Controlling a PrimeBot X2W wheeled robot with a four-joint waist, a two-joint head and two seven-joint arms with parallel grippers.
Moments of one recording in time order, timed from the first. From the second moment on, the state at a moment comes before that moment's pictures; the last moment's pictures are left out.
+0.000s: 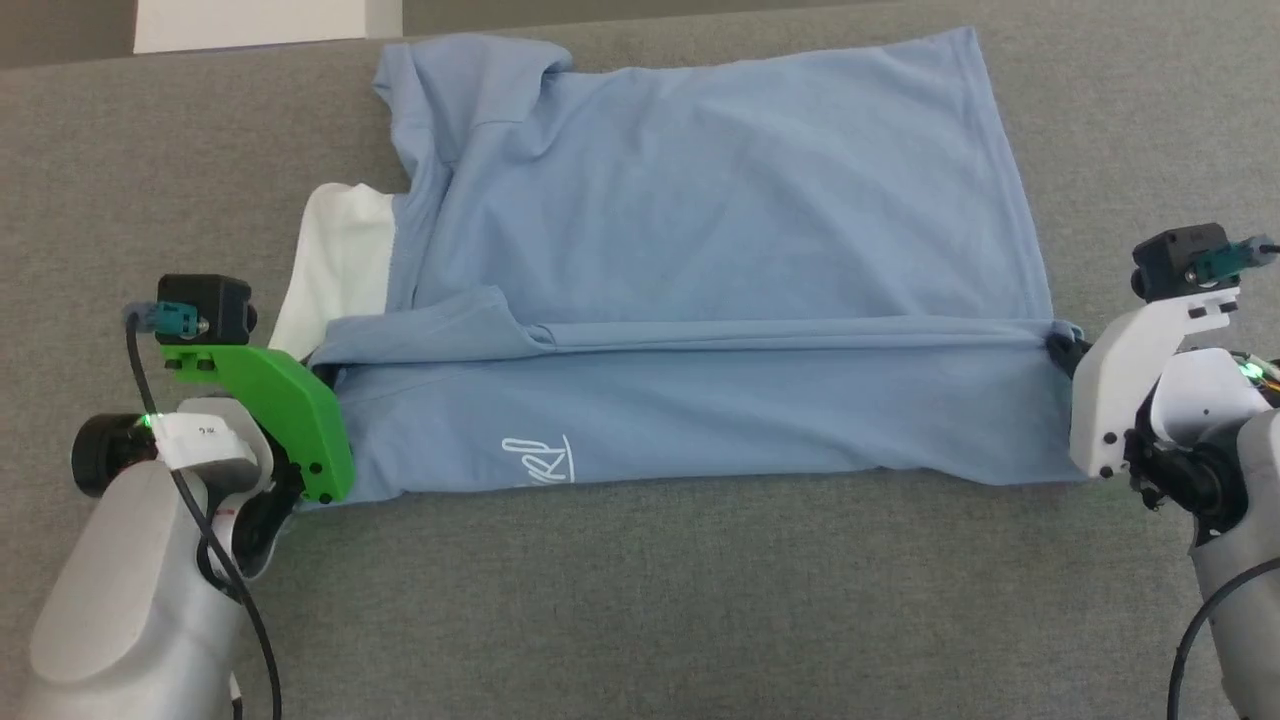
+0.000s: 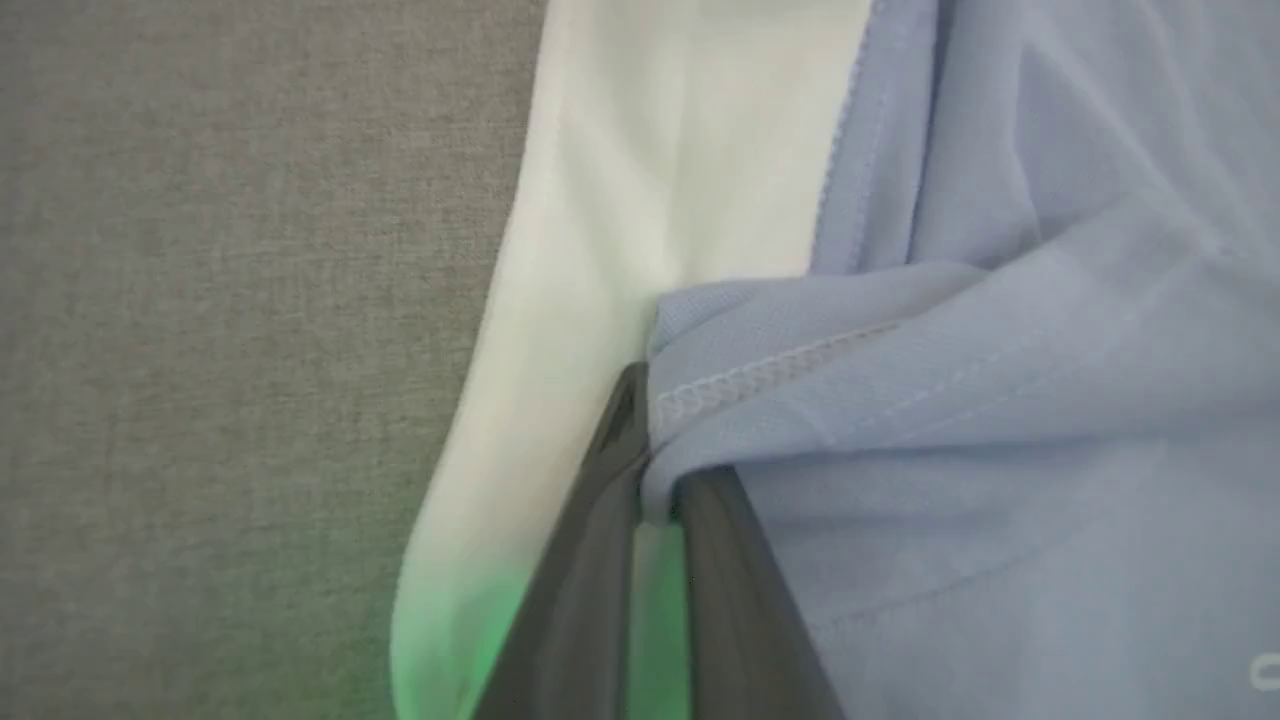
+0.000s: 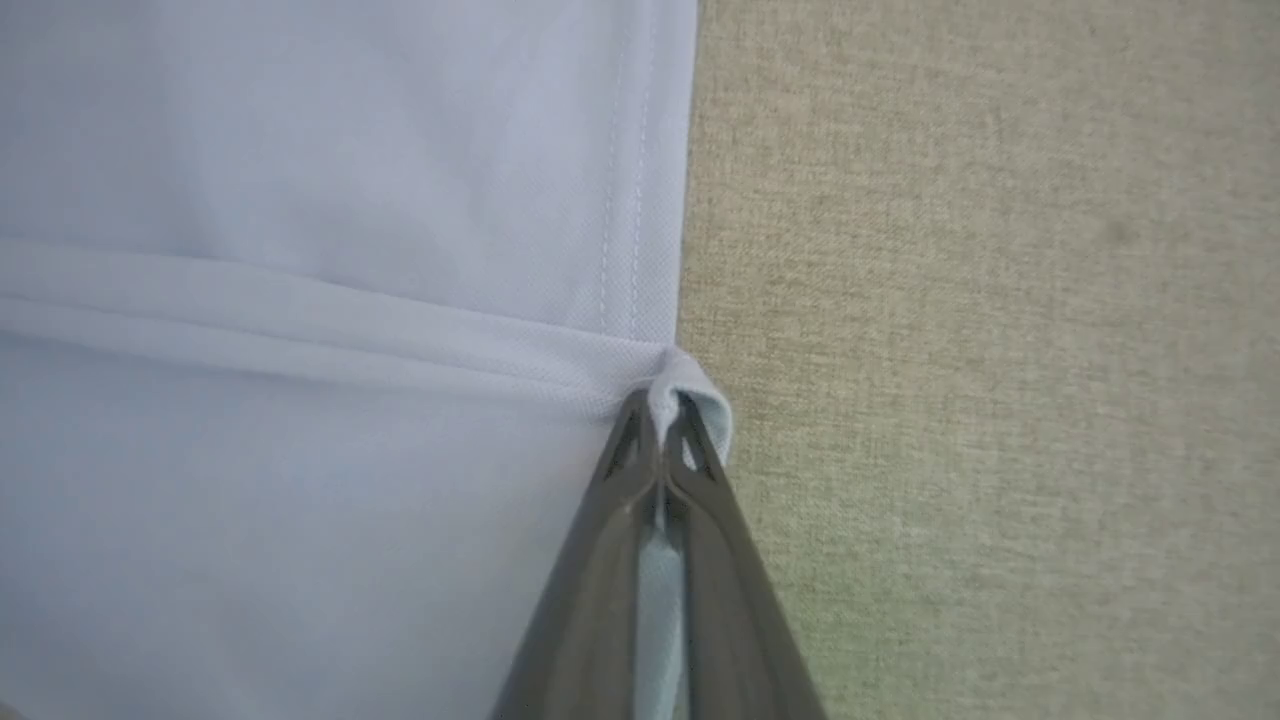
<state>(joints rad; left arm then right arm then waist) -0.43 0.42 -0.25 0.27 -0.57 0.01 0.45 -0.47 -0.30 0.04 0.32 0.31 0.13 0.68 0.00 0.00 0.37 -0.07</state>
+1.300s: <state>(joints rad) -0.09 0.26 -0.13 0.20 -0.62 0.36 0.32 0.00 -0.05 -0.07 0.04 0.20 0.13 -0.08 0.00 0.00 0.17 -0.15</state>
